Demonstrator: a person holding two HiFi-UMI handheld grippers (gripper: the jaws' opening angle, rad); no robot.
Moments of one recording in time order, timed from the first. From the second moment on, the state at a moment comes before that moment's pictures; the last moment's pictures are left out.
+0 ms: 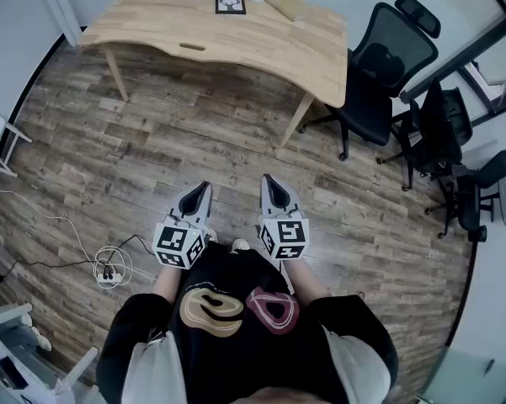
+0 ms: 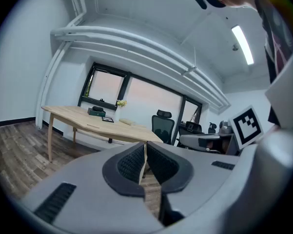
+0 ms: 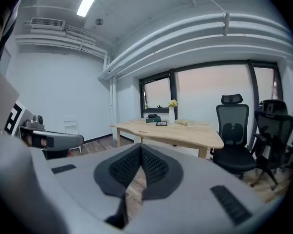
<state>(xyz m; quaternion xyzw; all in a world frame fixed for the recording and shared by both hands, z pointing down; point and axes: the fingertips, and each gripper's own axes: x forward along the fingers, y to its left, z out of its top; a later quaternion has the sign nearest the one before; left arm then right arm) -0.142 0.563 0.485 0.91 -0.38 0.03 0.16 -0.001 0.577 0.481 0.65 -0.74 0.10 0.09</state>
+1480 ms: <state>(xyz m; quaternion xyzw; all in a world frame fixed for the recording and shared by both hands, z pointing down) -0.083 0.355 0.492 0.88 -0.44 0.02 0.17 0.057 0.347 0.497 0.59 -0.79 0.14 0.07</state>
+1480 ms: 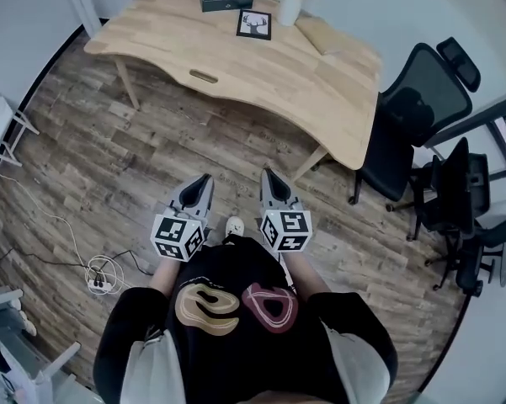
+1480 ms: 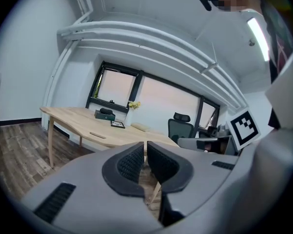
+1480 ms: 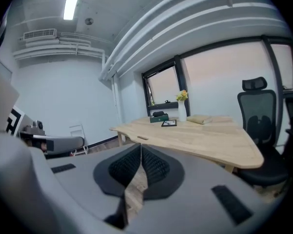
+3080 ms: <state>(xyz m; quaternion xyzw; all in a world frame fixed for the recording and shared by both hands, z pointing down) -0.029 0.096 0.514 0.90 -0.39 0.07 0.20 0.097 0.125 0.524 0.62 -0.76 0.19 0.07</state>
